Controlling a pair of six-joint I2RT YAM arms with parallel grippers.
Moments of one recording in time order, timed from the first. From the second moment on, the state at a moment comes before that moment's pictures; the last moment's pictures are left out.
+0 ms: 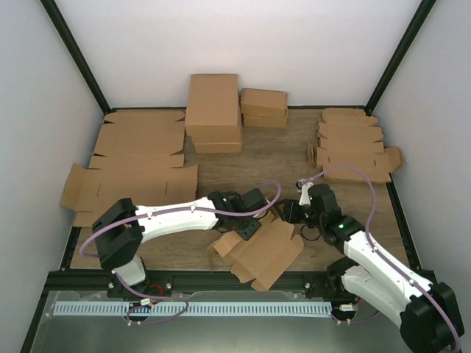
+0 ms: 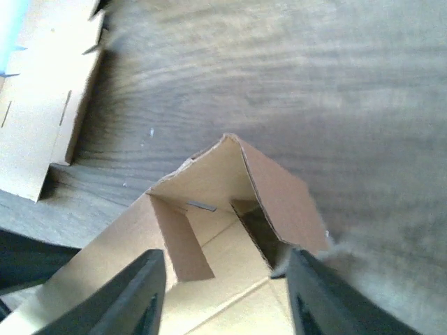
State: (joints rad) left arm -1.14 1.69 1.19 -0.69 -0.10 -0.30; right arm 0.48 0.83 0.41 -0.26 -0.25 0.55
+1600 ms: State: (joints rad) left arm -1.03 1.59 1.10 -0.69 -0.08 -0.35; right arm 0.58 1.29 0.72 -0.22 -0.21 0.46
